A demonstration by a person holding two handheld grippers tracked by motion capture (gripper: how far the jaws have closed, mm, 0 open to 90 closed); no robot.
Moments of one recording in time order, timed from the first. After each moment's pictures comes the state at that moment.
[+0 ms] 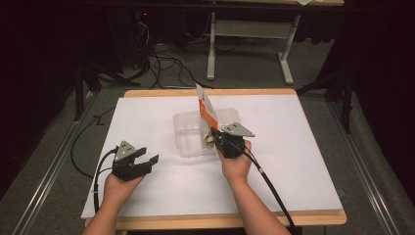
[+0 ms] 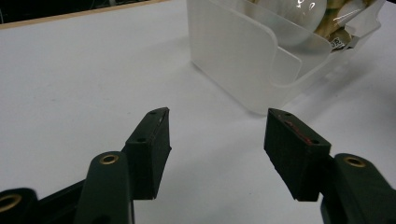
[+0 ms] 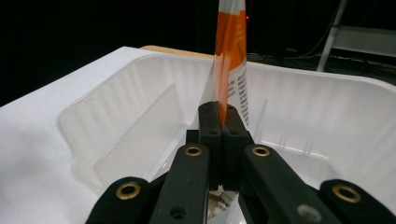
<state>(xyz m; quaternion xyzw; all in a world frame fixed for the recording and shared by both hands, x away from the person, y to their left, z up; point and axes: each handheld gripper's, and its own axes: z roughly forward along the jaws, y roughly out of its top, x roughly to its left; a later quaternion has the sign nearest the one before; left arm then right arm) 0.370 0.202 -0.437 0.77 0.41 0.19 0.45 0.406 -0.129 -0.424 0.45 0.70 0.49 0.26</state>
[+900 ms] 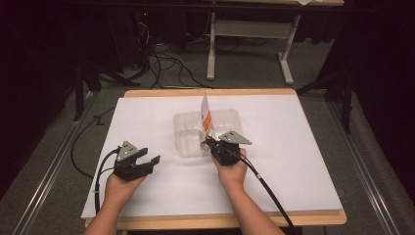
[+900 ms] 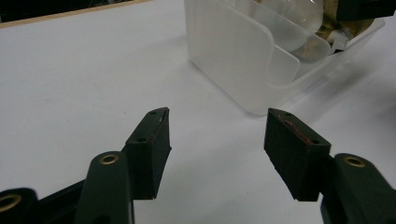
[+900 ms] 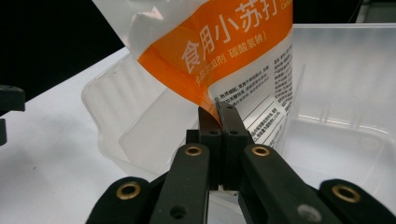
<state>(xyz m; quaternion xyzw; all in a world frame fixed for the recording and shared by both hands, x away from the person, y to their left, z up) 0.370 0.198 -0.438 0.77 0.41 0.19 0.44 0.397 -0.121 -0.448 0.45 0.70 0.51 0.22</state>
